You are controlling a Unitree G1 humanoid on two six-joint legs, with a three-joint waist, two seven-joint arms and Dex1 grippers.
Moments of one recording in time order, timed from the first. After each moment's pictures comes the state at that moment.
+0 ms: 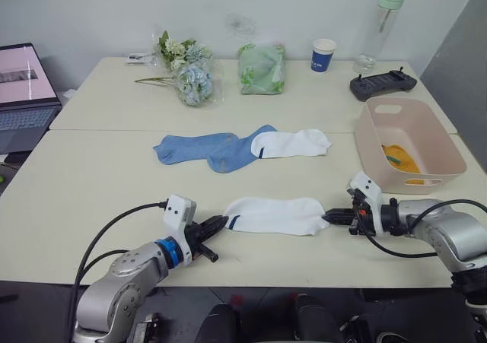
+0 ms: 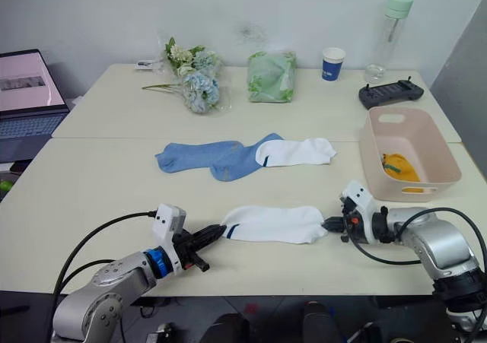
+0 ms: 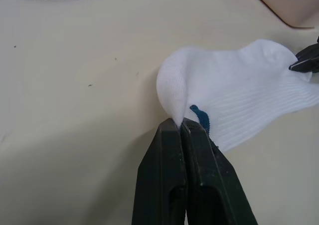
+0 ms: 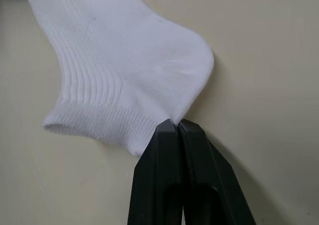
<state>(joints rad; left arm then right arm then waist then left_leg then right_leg) 0.11 0.41 0.09 -0.47 -0.55 0.75 -0.56 -0.29 -0.80 0.13 -0.18 0.45 0.81 0.92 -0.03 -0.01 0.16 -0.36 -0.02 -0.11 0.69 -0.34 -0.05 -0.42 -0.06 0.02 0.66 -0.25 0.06</state>
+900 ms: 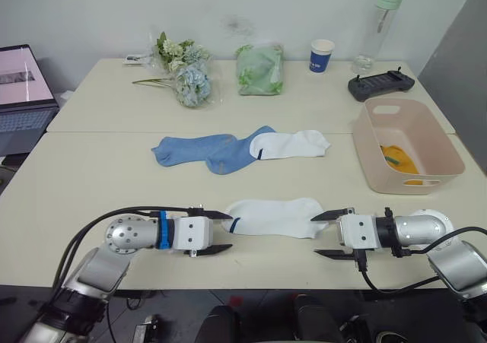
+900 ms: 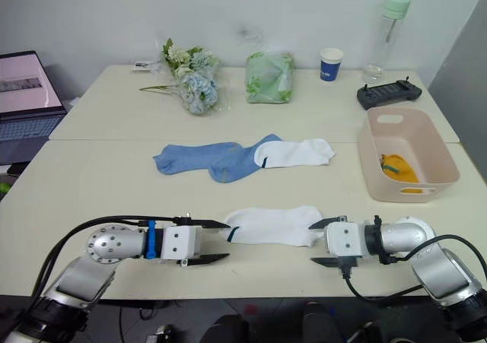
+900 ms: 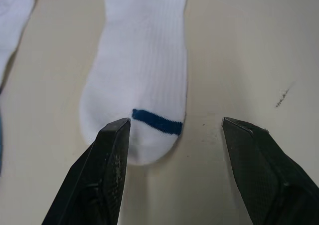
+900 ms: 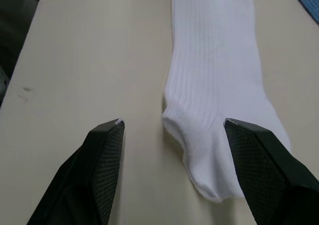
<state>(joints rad) -0.16 0.76 -0.21 -0.04 -0.03 -0.28 -1.08 -0.14 -0.86 0.24 -0.27 0.05 -0.02 1.09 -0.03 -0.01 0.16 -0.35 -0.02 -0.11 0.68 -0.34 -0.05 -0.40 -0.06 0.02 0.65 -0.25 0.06</state>
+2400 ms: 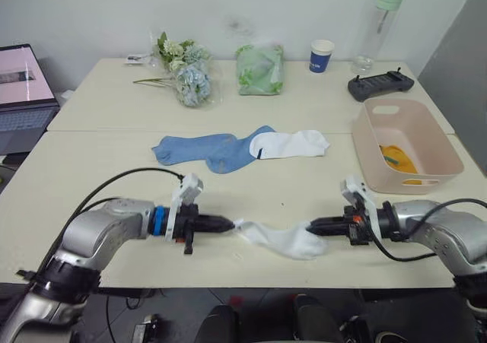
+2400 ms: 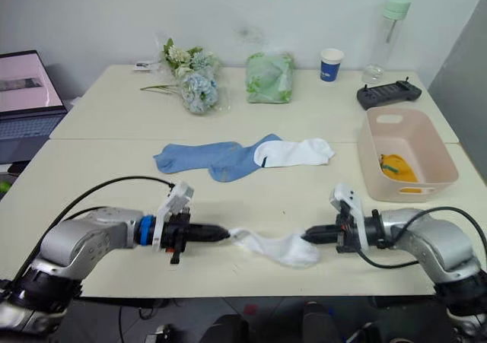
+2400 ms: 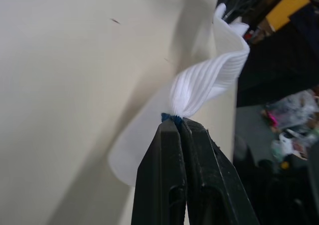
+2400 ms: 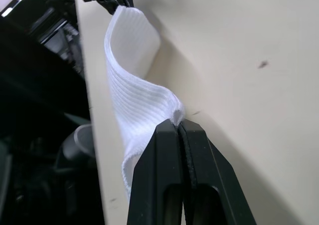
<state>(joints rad) -0.37 0.79 -0.18 -0.08 -0.66 0.78 -1.10 -0.33 -0.78 0.15 -0.24 0.65 0.89 1.01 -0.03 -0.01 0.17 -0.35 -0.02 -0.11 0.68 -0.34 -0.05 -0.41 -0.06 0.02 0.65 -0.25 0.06</state>
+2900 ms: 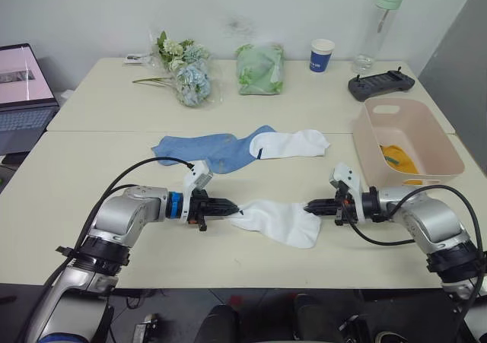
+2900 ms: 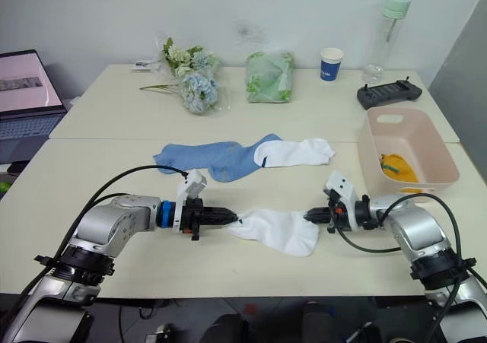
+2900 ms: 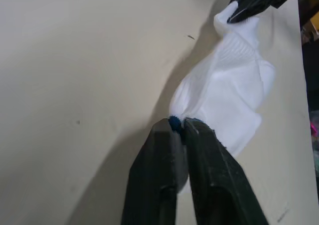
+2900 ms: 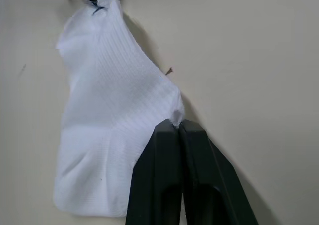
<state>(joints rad) -0.49 0.66 -0.18 0.16 -0.52 0.76 -1.11 -0.45 -0.70 0.23 0.00 0.40 0.65 1.04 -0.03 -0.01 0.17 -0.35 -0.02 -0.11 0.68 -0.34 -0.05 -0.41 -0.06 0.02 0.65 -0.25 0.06</state>
